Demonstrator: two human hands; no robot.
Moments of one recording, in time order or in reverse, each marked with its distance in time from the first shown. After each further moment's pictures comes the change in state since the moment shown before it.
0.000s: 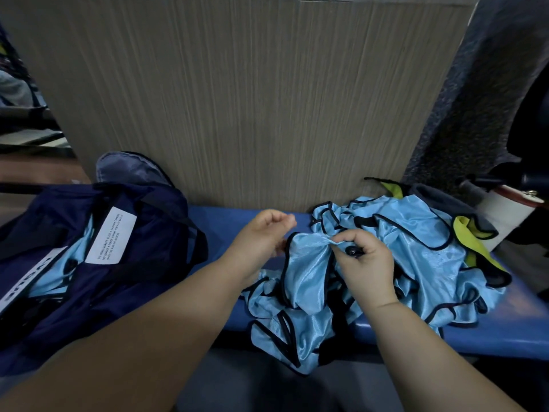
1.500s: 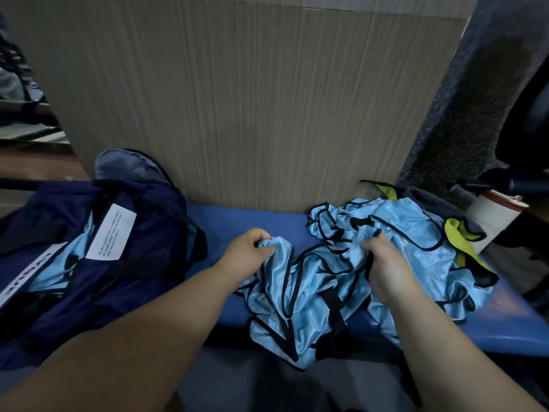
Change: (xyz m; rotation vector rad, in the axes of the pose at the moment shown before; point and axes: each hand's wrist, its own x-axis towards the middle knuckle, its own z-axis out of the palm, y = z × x) left_hand 0.015 -0.044 -0.028 0.485 0.115 0.030; right_hand 0.011 -0.016 -0.033 0.454 -0.106 0.666
